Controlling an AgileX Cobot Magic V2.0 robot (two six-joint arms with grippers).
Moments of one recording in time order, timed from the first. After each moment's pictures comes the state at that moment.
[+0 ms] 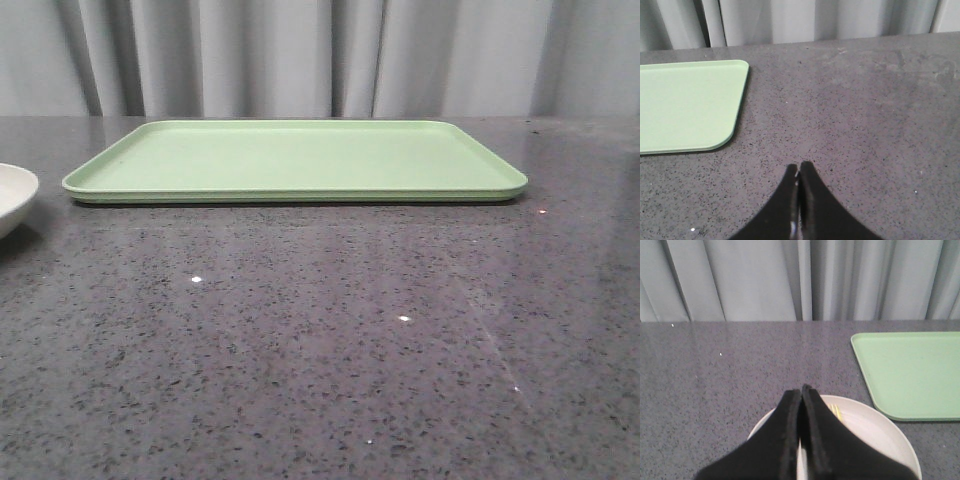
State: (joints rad) left arm 0.06 0.33 -0.55 -0.09 0.50 0.03; right arm 0.05 0.37 -0.55 -0.05 0.56 0.19
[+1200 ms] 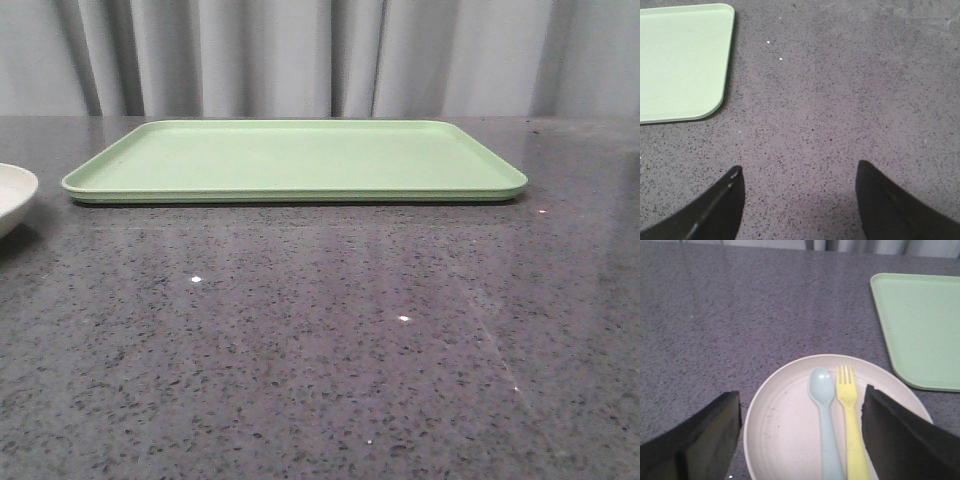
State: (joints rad) left arm 0.13 0.64 -0.71 -0.09 0.64 -0.01; right arm 0.05 0.60 -0.70 -0.03 0.71 0.19
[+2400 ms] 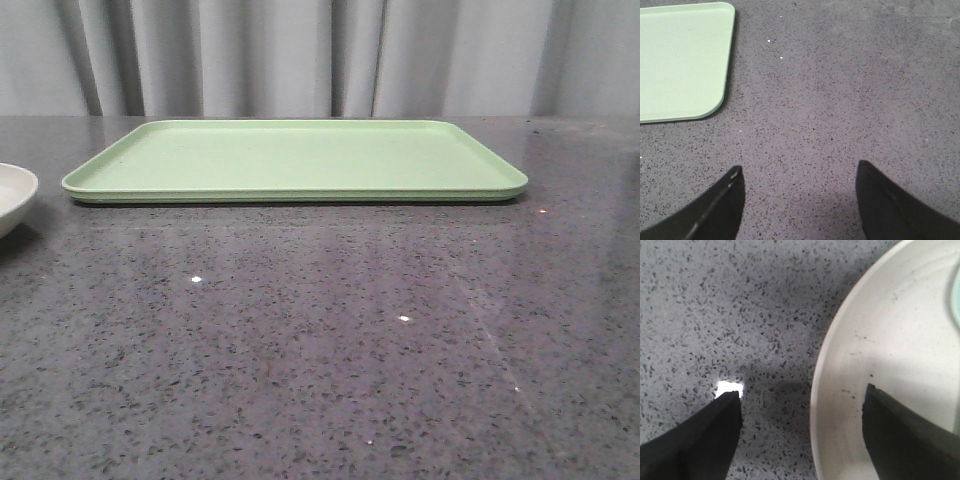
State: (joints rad) left arm 0.30 1.32 -0.90 -0.06 0.85 0.08; right arm 0.05 0.60 -0.70 -0.03 0.71 0.19
